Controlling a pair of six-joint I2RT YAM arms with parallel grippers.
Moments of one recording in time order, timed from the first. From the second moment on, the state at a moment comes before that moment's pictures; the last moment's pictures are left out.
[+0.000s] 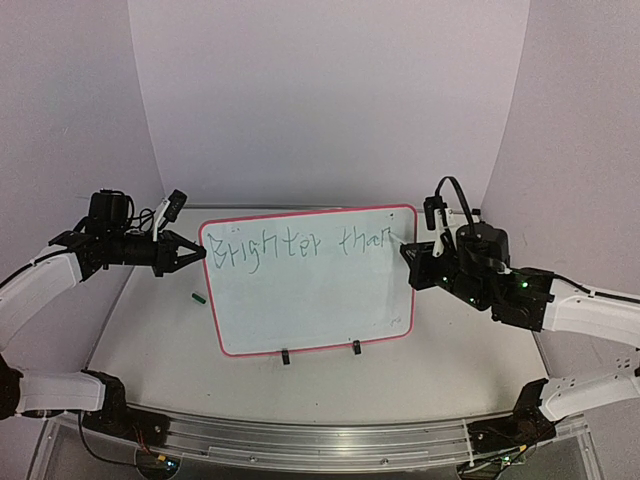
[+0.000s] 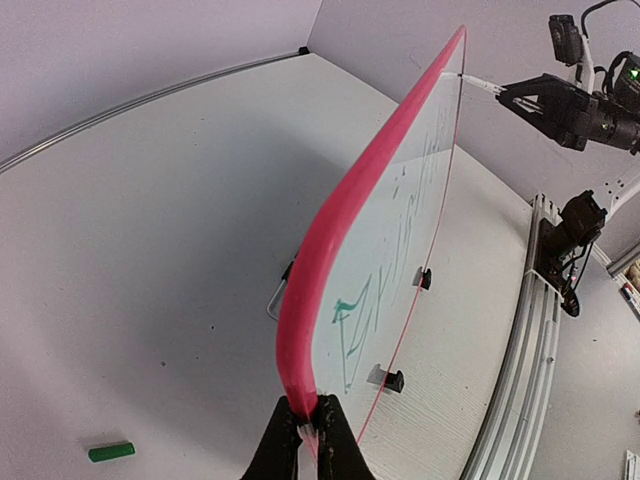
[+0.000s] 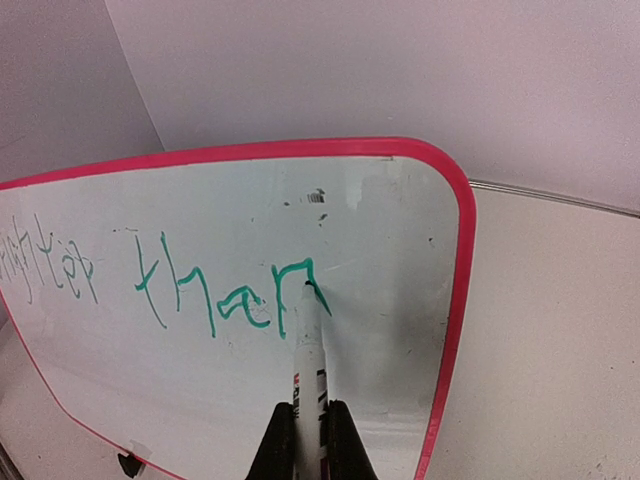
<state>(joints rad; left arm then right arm) -0.20 1.07 0.85 -0.39 0.82 0.18 0.88 1.11 0.78 -0.01 0.39 0.31</state>
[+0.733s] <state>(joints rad) -0.21 1.07 0.85 -0.39 0.82 0.17 0.88 1.08 0.72 -0.01 0.38 0.40</state>
